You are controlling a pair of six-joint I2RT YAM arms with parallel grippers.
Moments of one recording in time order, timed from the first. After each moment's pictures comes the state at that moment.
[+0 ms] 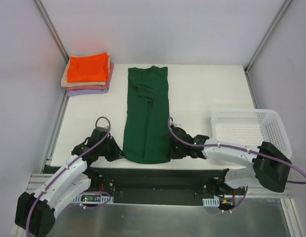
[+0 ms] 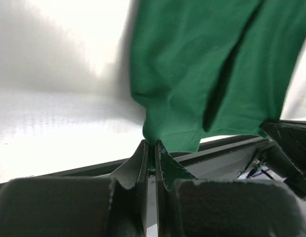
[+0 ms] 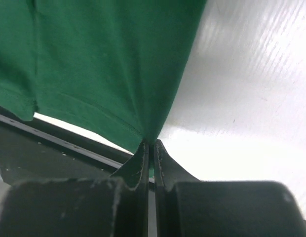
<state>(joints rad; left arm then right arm) -0.41 0.71 0.32 -0.62 0.28 -0.94 1.05 1.32 0.67 -0.41 0.07 0.90</state>
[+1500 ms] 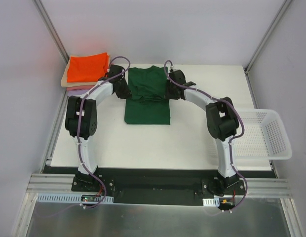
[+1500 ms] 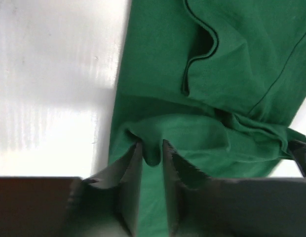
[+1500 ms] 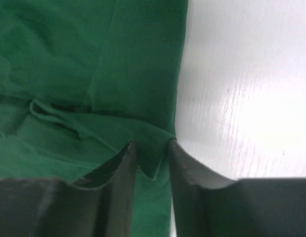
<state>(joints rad) -0.21 2.02 1.54 -0.47 0.11 -0.63 0.49 2.15 1.67 -0.35 0.05 0.46</state>
